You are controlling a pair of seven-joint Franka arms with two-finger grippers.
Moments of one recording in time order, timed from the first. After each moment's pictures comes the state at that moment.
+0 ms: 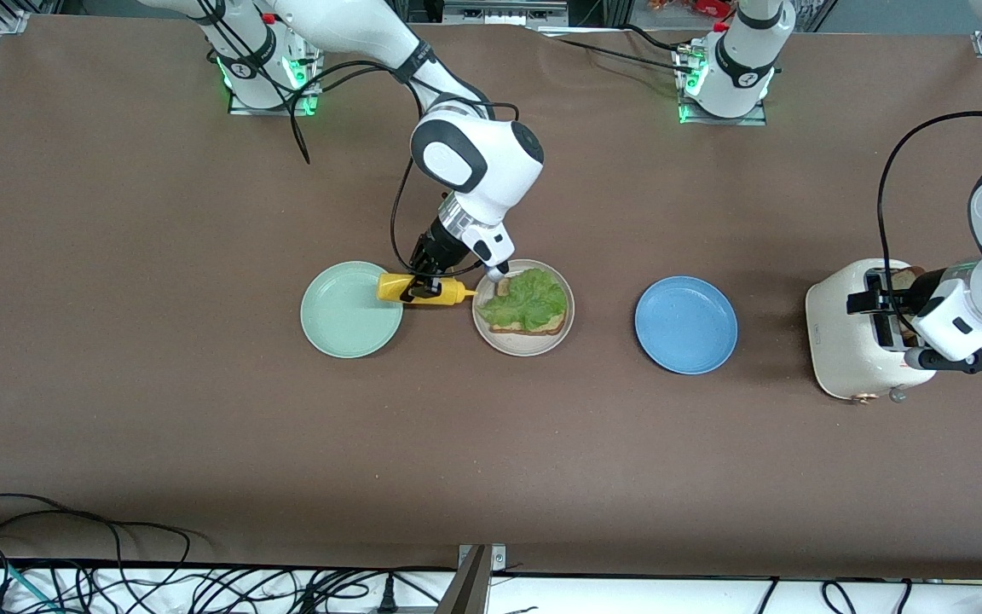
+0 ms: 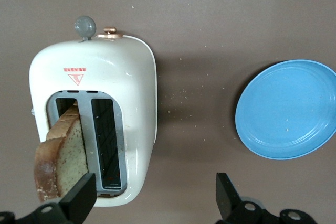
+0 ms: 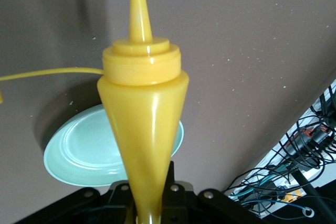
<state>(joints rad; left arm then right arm) 0.07 0.38 0.03 -1.56 0.04 1.71 0.10 0.76 0.68 0.12 -1.52 -0.84 1.83 -0.37</state>
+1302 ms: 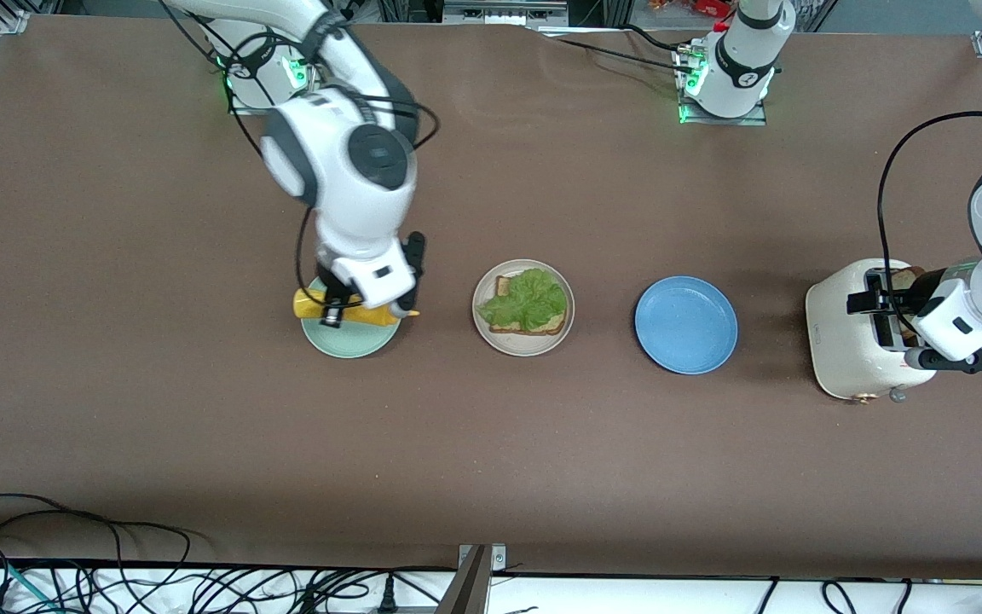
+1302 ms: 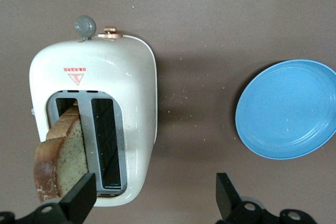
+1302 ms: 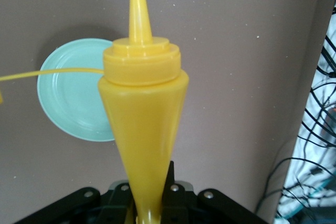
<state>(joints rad) 0.07 0.38 0.03 -1.56 0.04 1.71 0.10 0.43 0.46 0.10 -1.42 -0.35 1.83 -0.84</state>
